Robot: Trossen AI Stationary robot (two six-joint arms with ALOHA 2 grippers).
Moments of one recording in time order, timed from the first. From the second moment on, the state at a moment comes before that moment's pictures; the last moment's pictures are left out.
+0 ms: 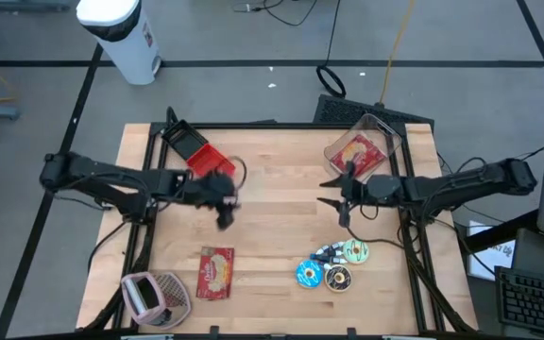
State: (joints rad) left arm -0.10 1.21 0.84 -0.45 -0.13 -0.43; right arm 0.08 0.94 0.51 0.12 0.26 -0.04
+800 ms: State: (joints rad) left arm -0.54 1.43 0.84 -0.81 -0.13 -0.74; right arm 0.08 0.95 0.51 0.13 0.26 -0.07
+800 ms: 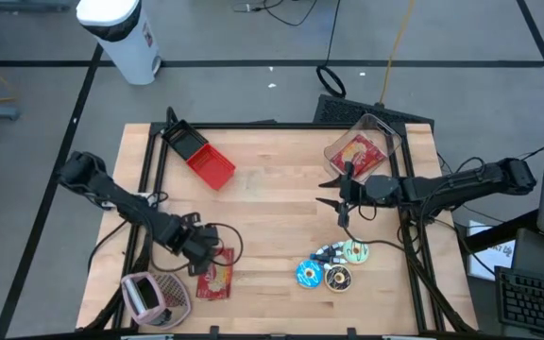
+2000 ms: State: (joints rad) left arm -0.45 1.43 0.60 -0.42 -0.14 -0.70; right arm 0.08 0.95 0.51 0.13 0.26 -0.07
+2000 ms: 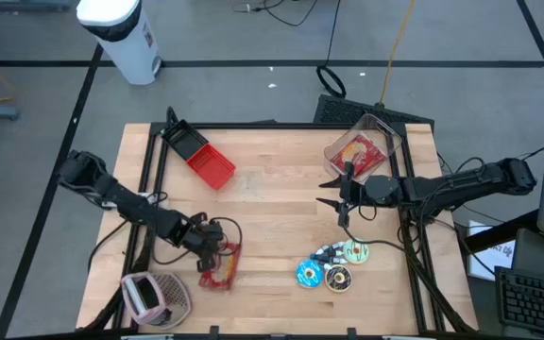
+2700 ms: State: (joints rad) left arm -0.20 1.44 1.02 -0.42 -0.58 0.31; right arm 0.03 1.19 0.51 0.37 0.25 0.24
